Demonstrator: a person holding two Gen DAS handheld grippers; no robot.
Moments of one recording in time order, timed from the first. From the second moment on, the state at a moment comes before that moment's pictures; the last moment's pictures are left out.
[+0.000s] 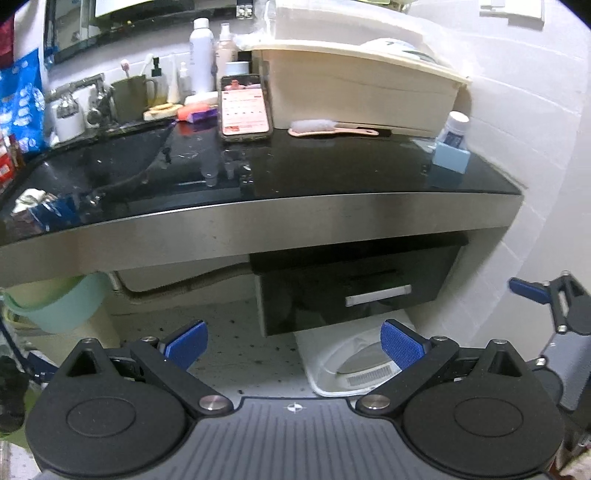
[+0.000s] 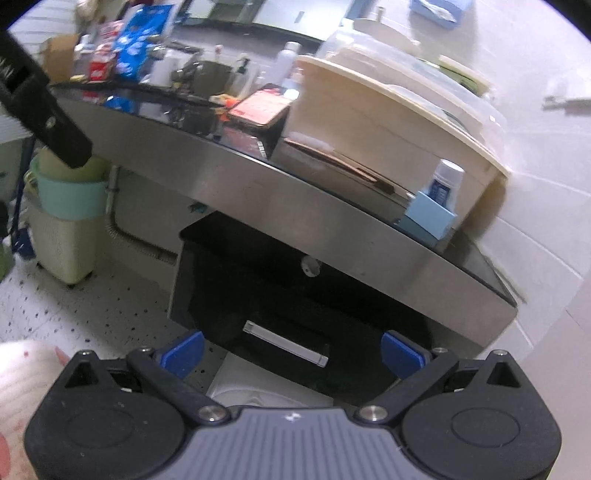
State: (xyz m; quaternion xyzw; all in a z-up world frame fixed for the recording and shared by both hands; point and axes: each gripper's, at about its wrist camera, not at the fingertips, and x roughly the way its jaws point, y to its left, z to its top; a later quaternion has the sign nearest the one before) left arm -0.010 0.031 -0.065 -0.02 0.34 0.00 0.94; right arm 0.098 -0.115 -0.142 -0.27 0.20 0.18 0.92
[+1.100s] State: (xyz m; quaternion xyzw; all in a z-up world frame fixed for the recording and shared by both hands) left arm -0.034 0.056 -0.090 0.02 0.32 0.05 0.95; right arm 0.202 -0.071 -0.265 -0.54 0.26 0.32 0.73
